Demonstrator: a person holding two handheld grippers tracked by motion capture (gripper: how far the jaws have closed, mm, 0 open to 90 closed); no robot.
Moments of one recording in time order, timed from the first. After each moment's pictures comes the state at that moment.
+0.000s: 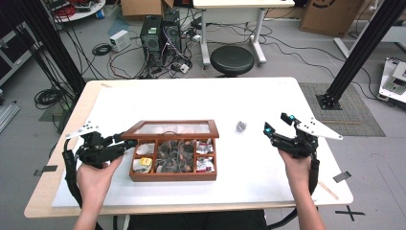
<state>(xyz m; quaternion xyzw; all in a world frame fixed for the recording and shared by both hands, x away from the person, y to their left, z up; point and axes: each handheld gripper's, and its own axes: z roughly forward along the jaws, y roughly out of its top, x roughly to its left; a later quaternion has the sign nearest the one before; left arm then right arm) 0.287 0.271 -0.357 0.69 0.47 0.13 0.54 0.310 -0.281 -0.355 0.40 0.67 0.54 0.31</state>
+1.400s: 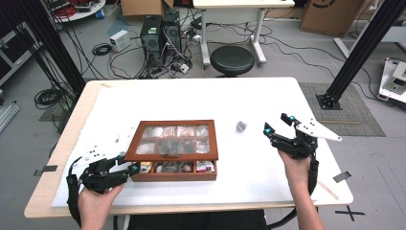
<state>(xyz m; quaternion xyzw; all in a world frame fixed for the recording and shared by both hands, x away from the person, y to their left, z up) 0.244 0.264 -0.399 0.73 0.43 0.14 0.51 0.310 -0.280 -0.358 0.40 0.67 0.54 0.32</state>
